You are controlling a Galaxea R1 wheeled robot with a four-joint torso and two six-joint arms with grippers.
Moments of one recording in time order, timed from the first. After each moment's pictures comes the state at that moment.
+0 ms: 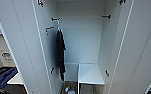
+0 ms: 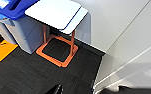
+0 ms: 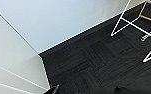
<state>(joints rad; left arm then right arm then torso) 0.61 1.90 -2.01 -0.21 0.28 -0.22 -0.90 2.06 -2.17 -0.36 -0.01 0.88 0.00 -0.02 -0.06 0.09</state>
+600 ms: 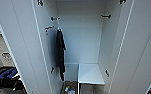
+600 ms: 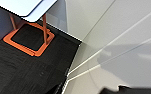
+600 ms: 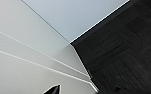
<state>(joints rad) 0.46 2.12 -2.05 -0.30 0.53 -0.23 -0.80 2.04 -1.84 -0.22 -0.07 0.91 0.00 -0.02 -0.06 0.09</state>
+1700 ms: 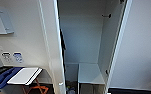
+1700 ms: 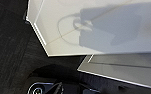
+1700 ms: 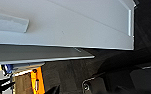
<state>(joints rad) 0.80 2.50 -2.06 -0.32 0.47 -0.22 -1.09 2.25 -1.55 -0.29 0.02 0.90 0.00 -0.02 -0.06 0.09</state>
